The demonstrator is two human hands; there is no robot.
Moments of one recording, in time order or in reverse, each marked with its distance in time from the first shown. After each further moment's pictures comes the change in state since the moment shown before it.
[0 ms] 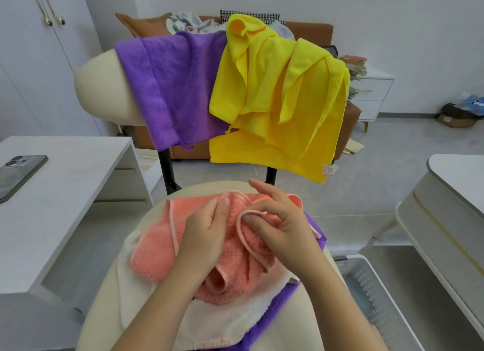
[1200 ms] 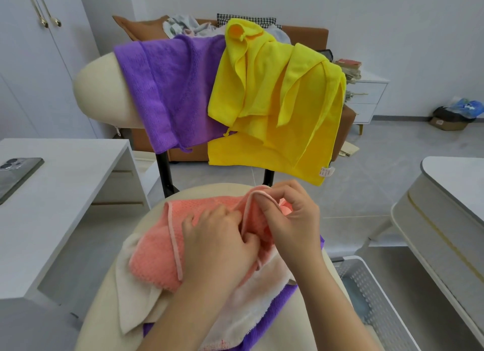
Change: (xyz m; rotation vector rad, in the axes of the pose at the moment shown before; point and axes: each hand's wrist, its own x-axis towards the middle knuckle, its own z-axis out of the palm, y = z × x) left_hand -0.016 0.034 0.011 0.915 -0.054 0.029; right_hand 0.011 -0.004 0.009 -0.061 0.440 -0.162
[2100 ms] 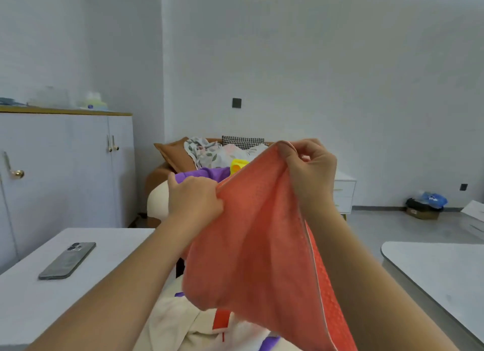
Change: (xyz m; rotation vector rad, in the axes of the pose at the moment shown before) left_hand -0.001 0.016 -0.231 0.236 0.426 0.143; right_hand 0.082 -0.255 -0.080 0.178 0.231 -0.270
